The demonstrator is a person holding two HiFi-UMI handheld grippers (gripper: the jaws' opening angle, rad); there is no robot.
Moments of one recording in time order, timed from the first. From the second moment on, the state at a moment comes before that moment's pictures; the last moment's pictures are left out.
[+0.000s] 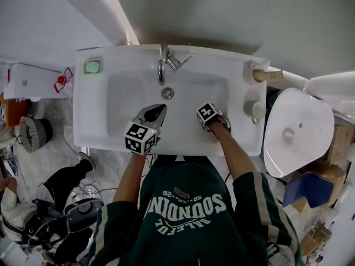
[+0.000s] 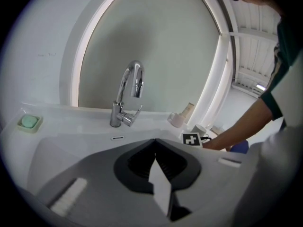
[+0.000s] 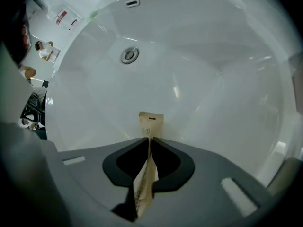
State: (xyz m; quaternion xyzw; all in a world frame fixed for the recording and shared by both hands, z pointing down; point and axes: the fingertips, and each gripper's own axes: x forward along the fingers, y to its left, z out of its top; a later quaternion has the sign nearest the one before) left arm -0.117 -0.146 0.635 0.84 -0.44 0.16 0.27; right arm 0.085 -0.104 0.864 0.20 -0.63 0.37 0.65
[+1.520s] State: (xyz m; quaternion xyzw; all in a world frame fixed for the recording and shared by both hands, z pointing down) left arm -0.046 -0.195 0.562 0.89 -0.39 0.13 0.18; right arm 0.109 -0.190 0.671 0.37 -0.80 0.24 0.41
